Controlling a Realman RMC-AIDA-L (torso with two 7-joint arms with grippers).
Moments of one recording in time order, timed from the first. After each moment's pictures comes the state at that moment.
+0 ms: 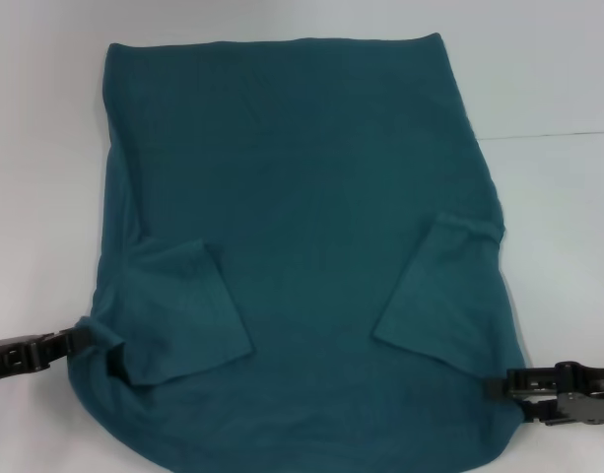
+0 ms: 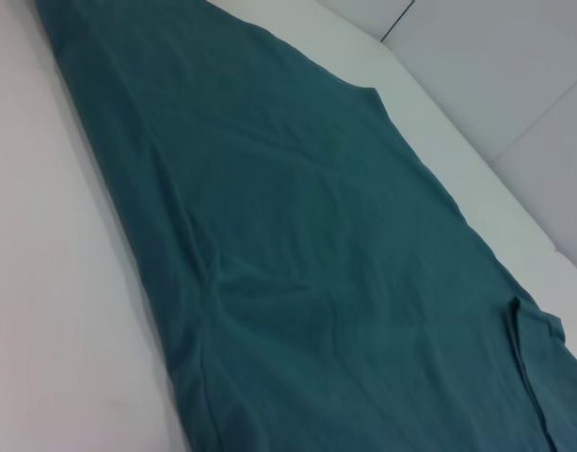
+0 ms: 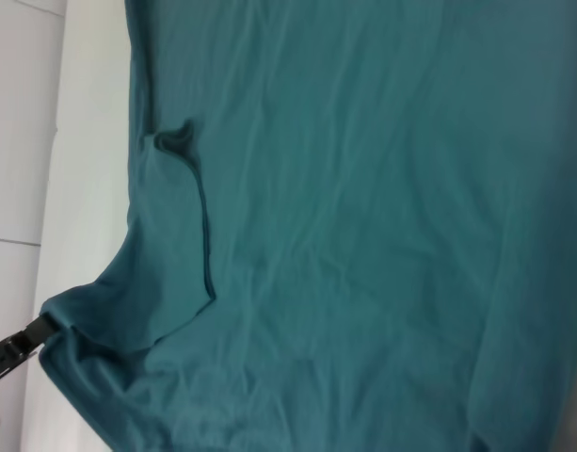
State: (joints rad) left arm -0.44 -2.11 0.39 0.80 2.27 1.47 -1.91; right arm 0.51 1.96 -0.42 -0.52 -2.46 -1.61 2.30
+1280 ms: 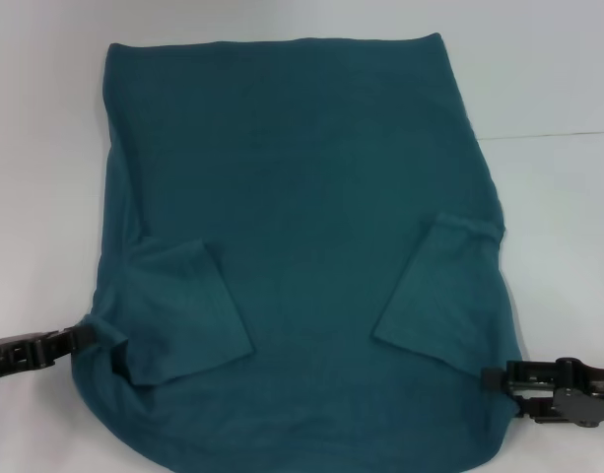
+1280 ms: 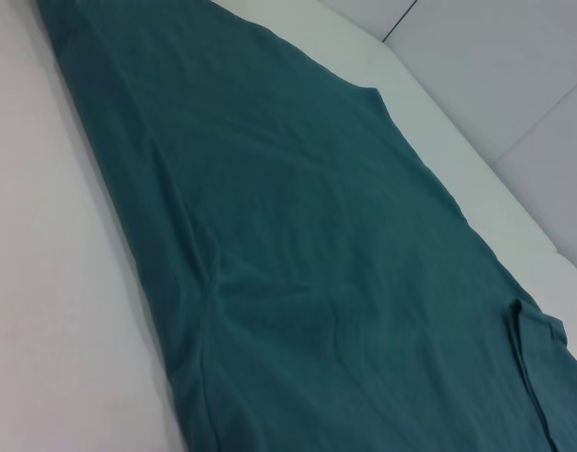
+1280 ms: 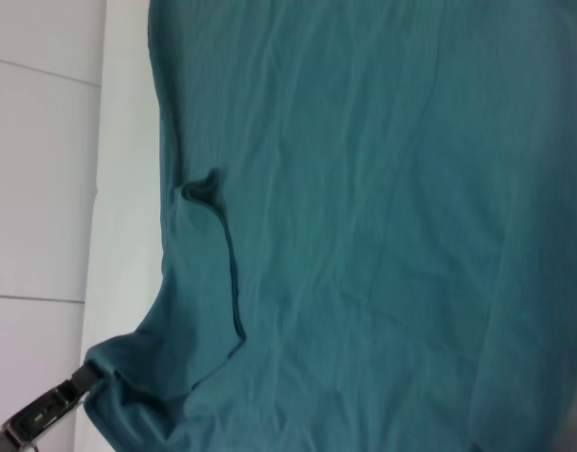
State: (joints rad) left arm -0.45 -2.11 0.38 0.78 2.27 1.46 -1.91; right arm 0.46 1.95 -0.45 -0.45 -2.32 -1.57 2.29
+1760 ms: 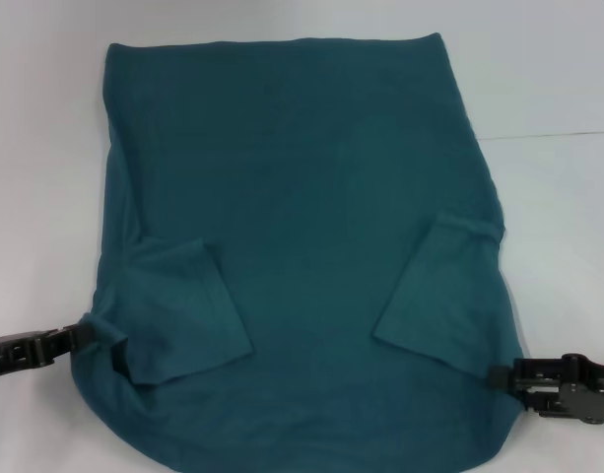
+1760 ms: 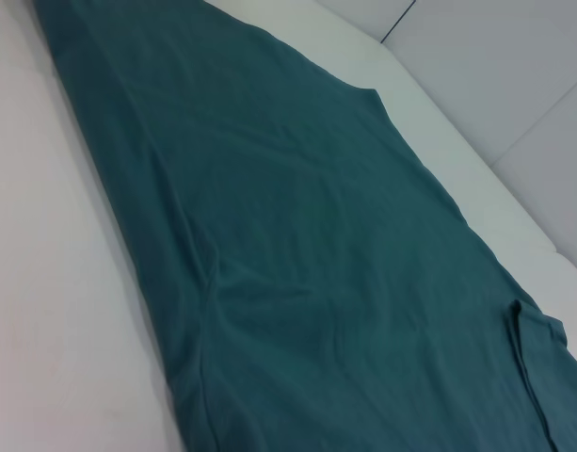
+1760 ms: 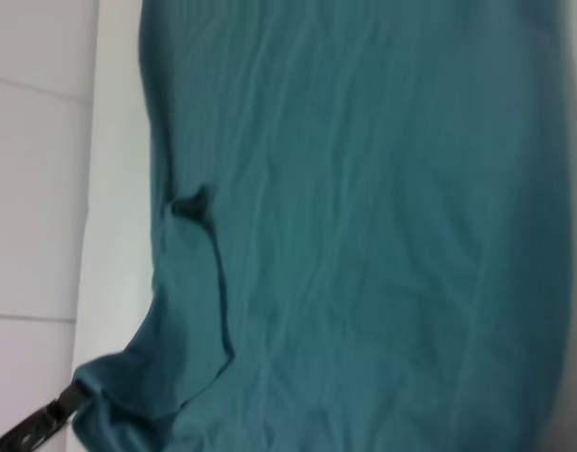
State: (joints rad) left arm -0.46 -2.11 0.38 0.78 2.27 1.46 -1.91; right arm 0.46 1.95 -0.44 -0.45 -2.32 -1.55 2.30
